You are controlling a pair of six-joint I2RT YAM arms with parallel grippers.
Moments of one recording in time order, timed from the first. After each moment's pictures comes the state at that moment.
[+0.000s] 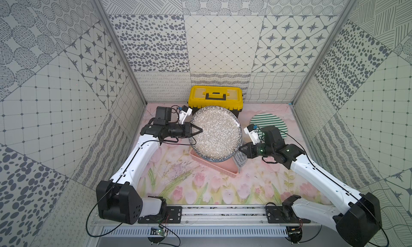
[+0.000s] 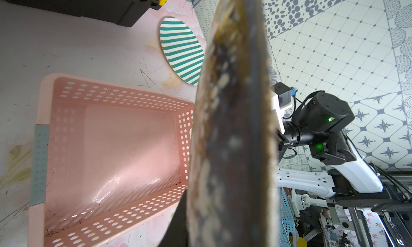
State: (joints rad) left arm -0.12 1.36 1.21 -0.62 0.96 -0.30; right arm 0.53 1.13 0.88 -0.48 -0.42 0.31
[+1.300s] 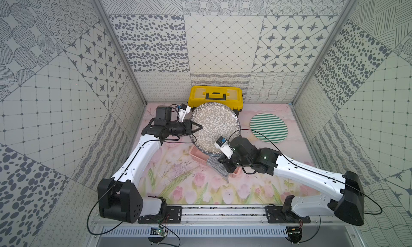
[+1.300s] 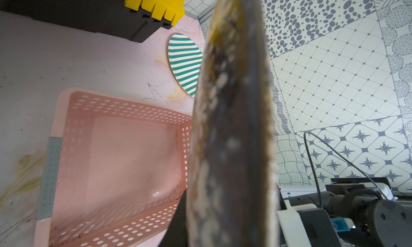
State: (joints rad) left arm -0.12 1.37 1.19 -0.50 0.93 -0.40; right arm 1.00 1.31 1.06 -0.51 -0.06 0.16
